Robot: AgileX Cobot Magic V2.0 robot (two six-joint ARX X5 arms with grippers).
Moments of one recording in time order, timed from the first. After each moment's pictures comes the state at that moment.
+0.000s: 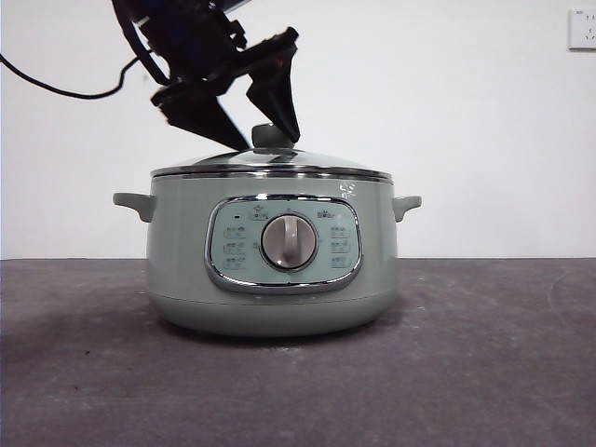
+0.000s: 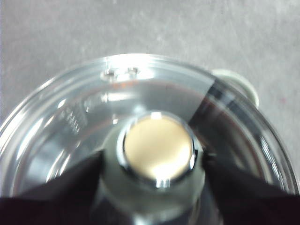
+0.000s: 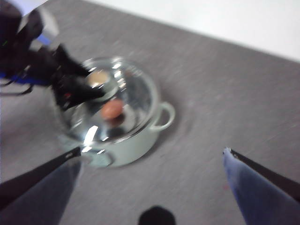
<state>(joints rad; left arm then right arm) -0.55 1.61 1.30 -0.33 0.08 -0.04 0.44 1.01 1.62 -1.17 -0.06 -0.08</state>
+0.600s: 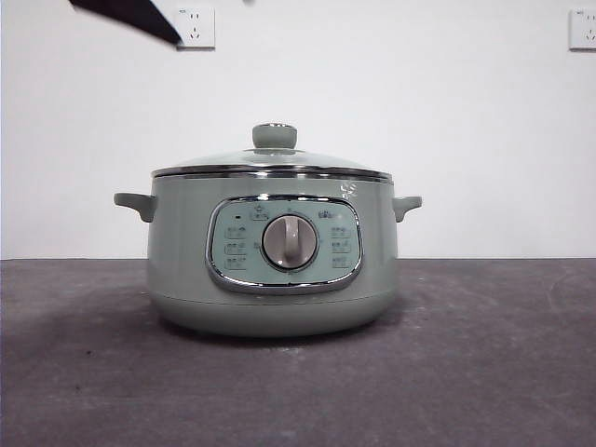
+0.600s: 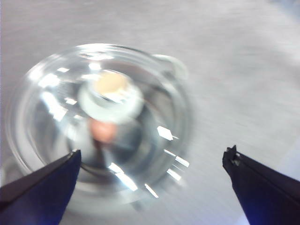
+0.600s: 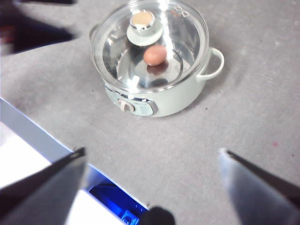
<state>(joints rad) -0.55 1.21 1.29 -0.71 0.21 -0.04 0.44 1.01 1.62 -1.35 -0.21 -0.06</state>
